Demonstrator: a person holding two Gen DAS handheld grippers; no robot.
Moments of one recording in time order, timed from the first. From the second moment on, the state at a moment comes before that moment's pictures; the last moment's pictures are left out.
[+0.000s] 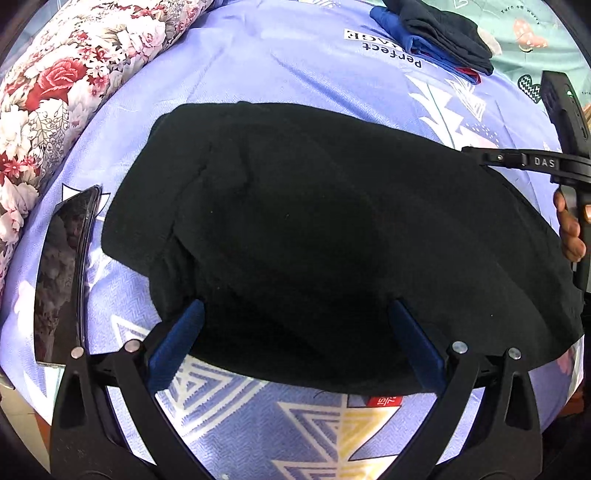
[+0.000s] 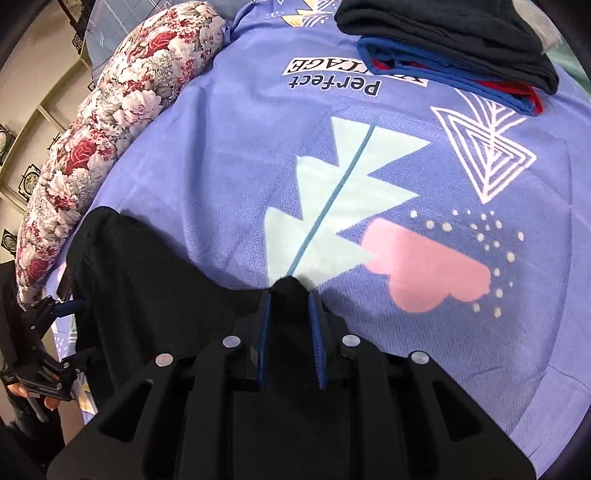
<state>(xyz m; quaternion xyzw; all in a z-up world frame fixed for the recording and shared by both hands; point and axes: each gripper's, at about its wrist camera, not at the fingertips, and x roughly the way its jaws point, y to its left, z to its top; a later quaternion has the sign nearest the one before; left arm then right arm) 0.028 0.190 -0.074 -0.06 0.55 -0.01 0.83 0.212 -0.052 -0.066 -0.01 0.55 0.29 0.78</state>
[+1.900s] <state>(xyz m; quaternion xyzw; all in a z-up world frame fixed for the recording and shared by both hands) 0.063 0.110 -0.039 -0.04 0.53 -0.07 0.85 0.085 -0.209 -0.056 0.06 0.51 0.12 0.85</state>
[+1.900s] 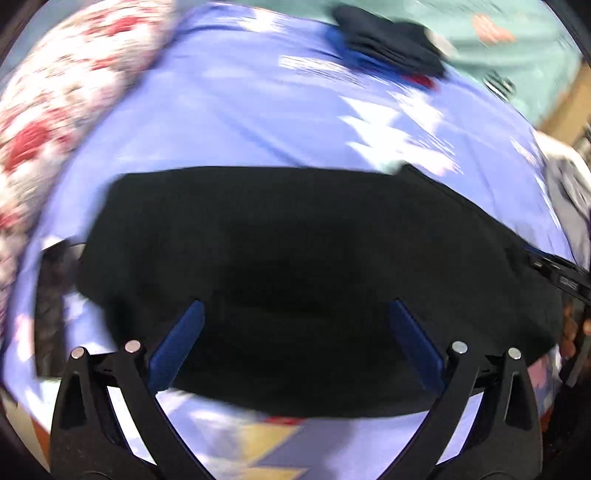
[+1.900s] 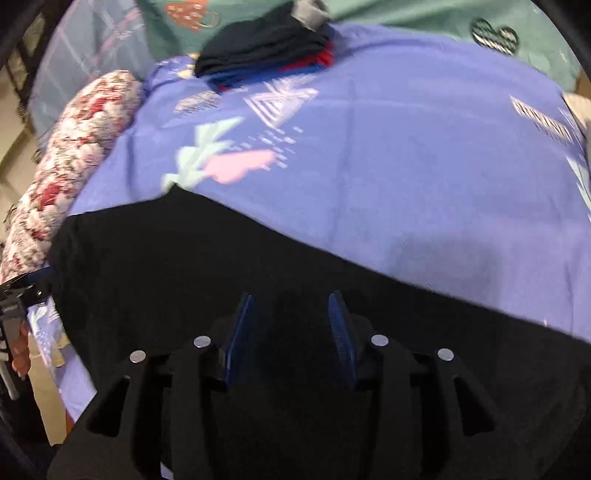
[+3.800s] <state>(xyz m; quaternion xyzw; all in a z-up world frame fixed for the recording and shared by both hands) 0.069 0.063 -0.073 0.00 0.55 -0.09 0.83 -0.072 -0.466 -0.060 0.36 0.42 -0.17 0.82</state>
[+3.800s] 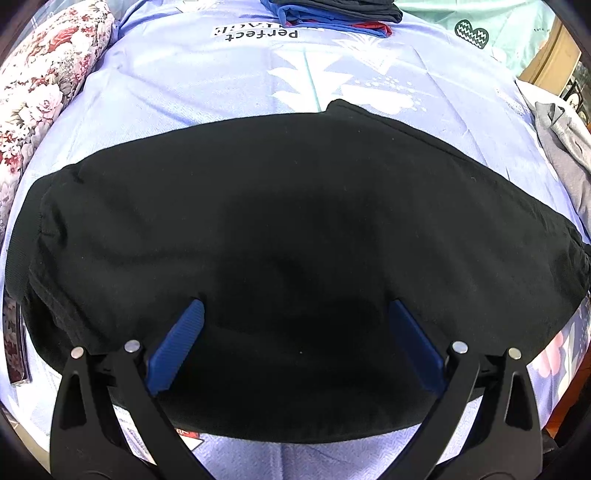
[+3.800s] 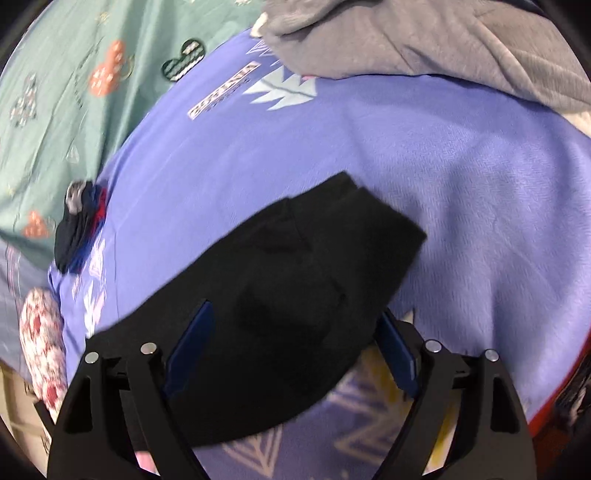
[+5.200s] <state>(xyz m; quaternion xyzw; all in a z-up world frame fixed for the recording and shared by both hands) 0.045 0.075 -0.050 -0.05 0.54 -0.10 0.84 0.039 -0.183 -0.033 0.20 0.51 0.27 0.79</state>
